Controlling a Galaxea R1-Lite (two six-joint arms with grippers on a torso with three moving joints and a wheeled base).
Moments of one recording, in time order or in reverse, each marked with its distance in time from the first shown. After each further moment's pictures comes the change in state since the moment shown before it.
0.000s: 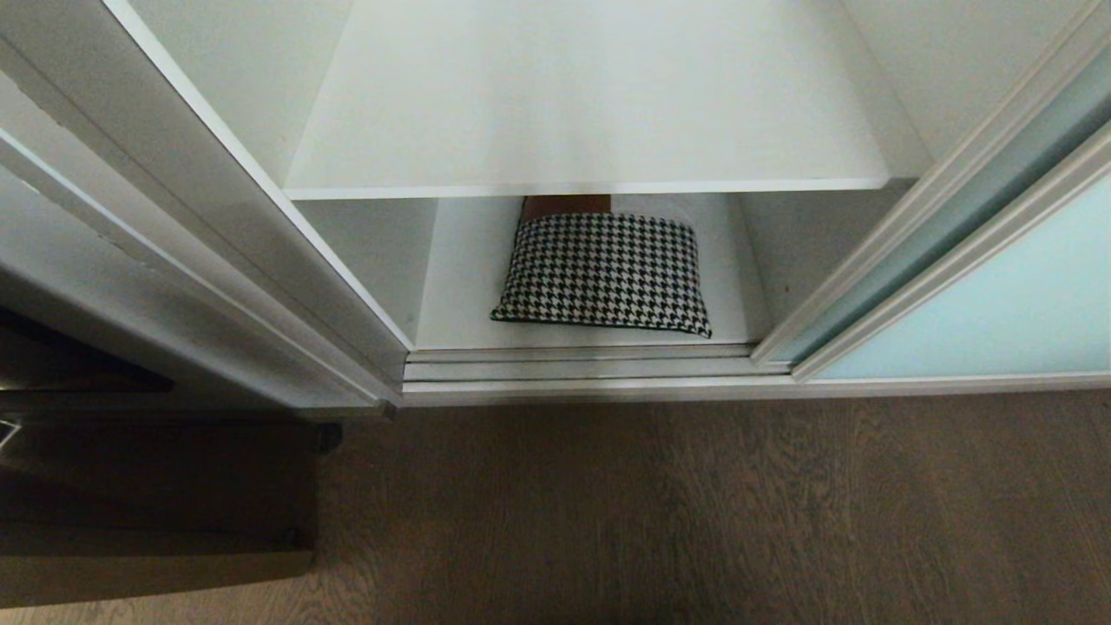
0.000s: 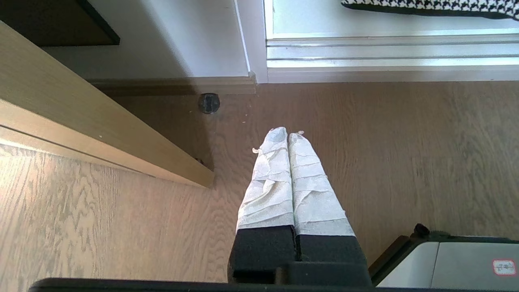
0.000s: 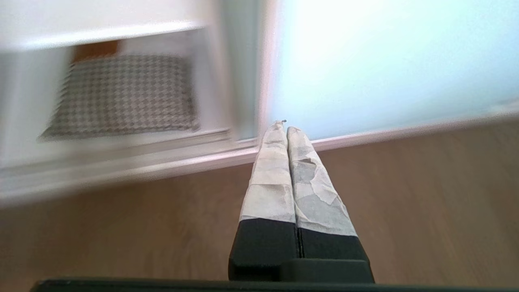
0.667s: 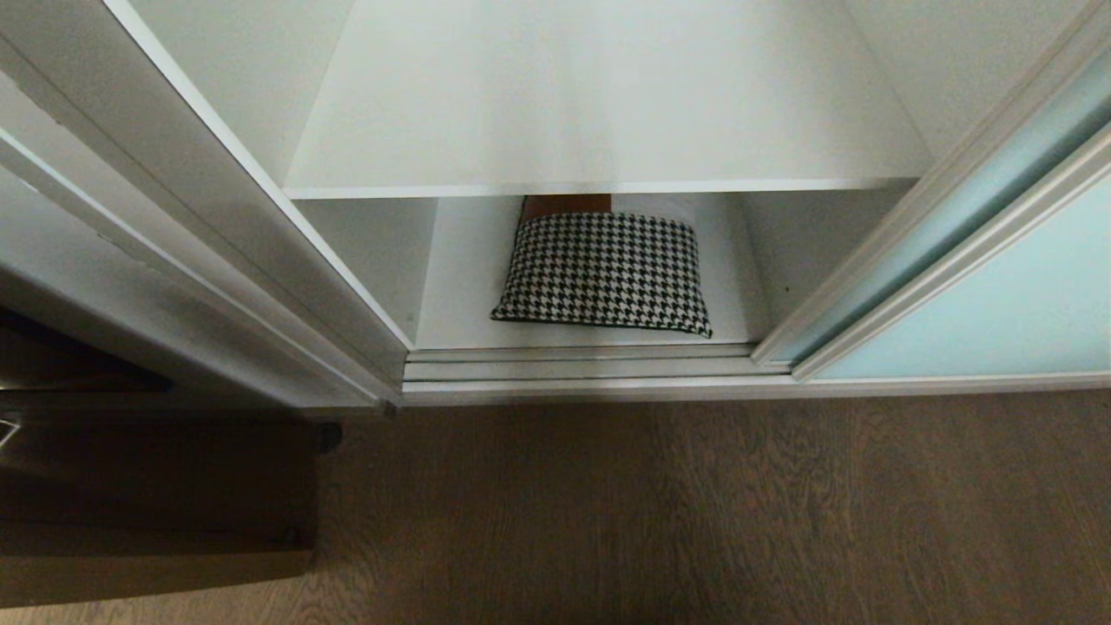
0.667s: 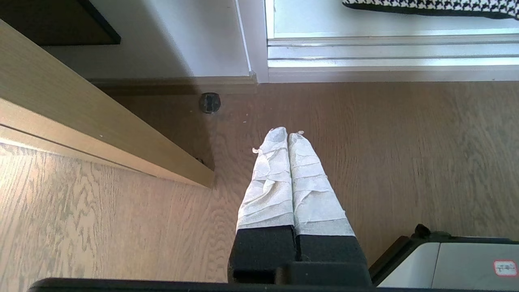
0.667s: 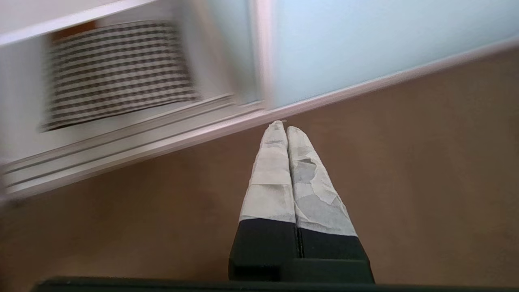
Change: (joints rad) left arm 0.000 0.000 0.000 0.000 0.000 0.000; right arm -0.288 0.218 -0.199 0.182 0.318 0.133
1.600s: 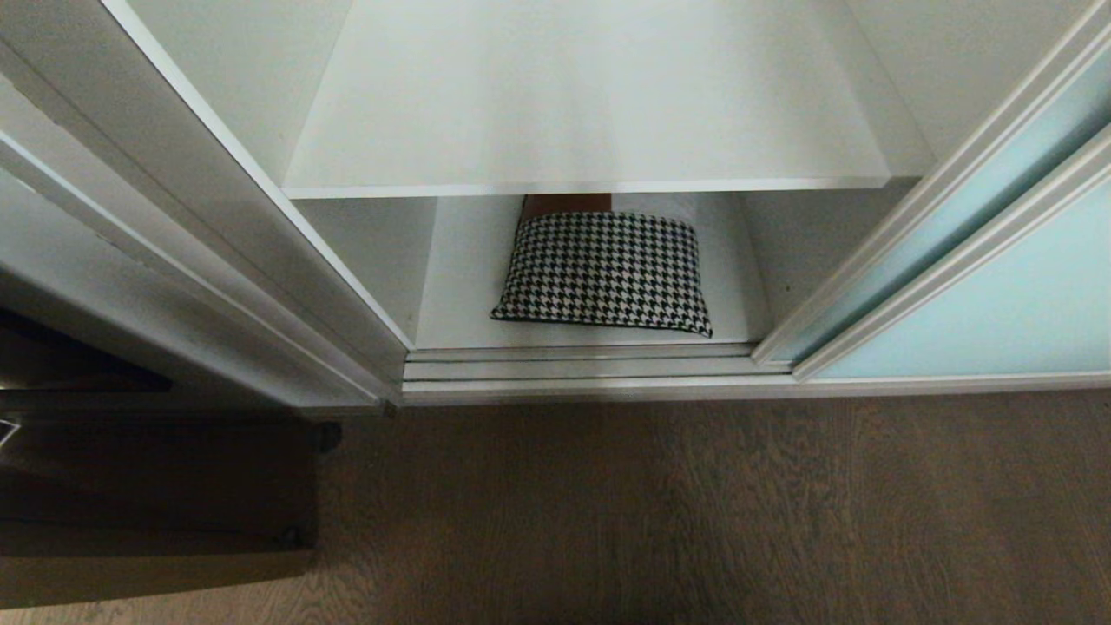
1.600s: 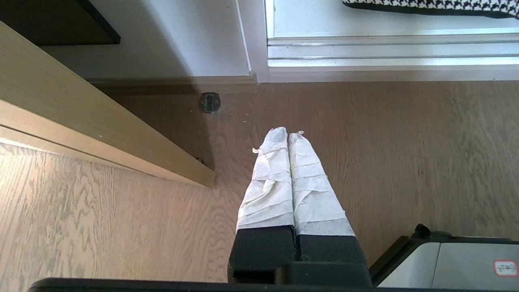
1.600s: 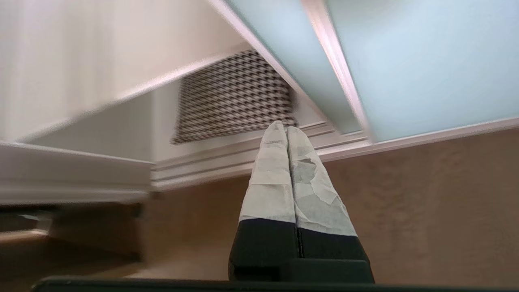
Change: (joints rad) left arm 0.000 0.000 0.000 0.000 0.000 0.000; right arm -0.580 0.341 0.014 -0.473 0.937 0.231
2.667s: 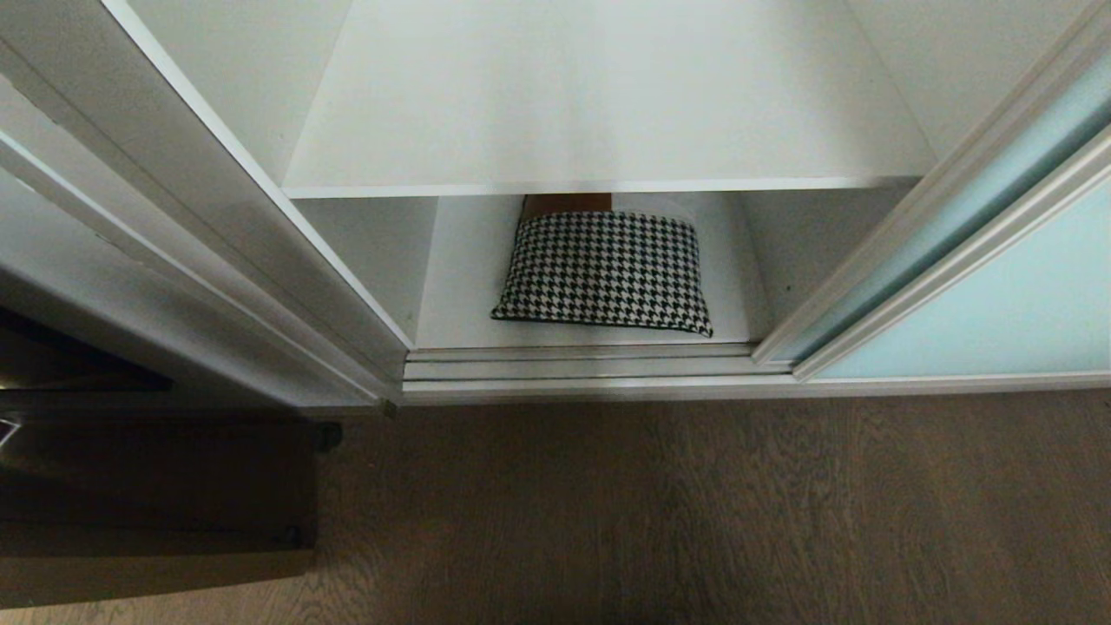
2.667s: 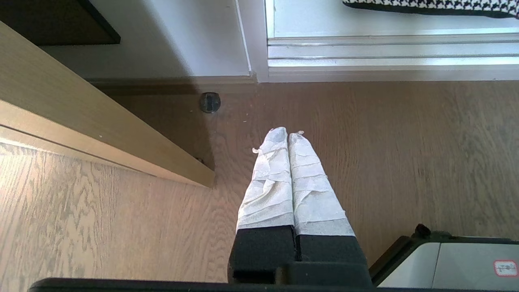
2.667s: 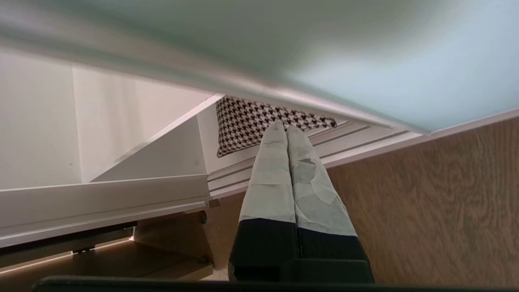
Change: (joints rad) left arm 0.000 0.000 0.000 0.000 0.000 0.000; right arm 0.090 0.295 -0.254 0.003 0.005 0.205
